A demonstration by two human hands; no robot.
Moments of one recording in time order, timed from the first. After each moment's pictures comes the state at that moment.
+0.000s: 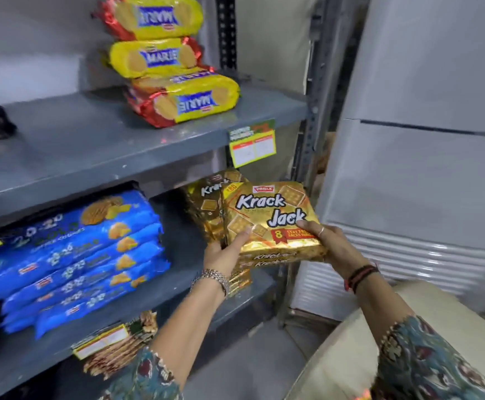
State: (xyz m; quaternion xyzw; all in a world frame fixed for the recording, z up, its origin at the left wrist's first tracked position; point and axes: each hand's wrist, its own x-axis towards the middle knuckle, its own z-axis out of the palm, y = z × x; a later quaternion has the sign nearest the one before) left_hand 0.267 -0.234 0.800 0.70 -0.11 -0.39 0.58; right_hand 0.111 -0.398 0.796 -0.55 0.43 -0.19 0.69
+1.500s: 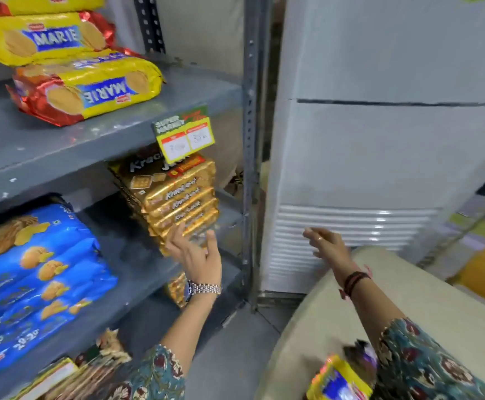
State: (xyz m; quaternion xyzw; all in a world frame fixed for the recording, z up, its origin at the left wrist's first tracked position) left_hand 0.226 -0.290 0.746 0.75 -0.26 -0.06 0.60; right_hand 0.017 -0.415 0.740 -0.56 0.54 -0.30 0.56
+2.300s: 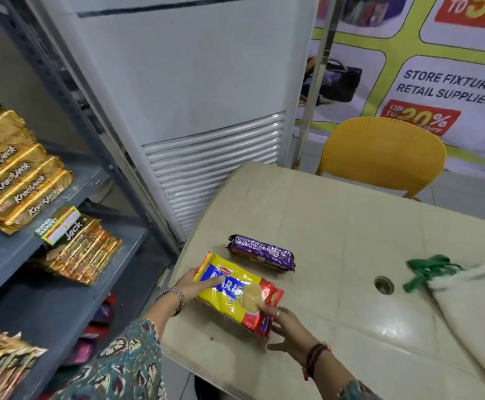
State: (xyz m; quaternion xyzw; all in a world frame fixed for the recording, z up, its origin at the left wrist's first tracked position) left_hand 0.010 -0.222 0.605 0.68 -0.41 -0.59 0.14; right_hand -0.230 -0.150 0.591 -0.20 0.61 -0.19 0.74
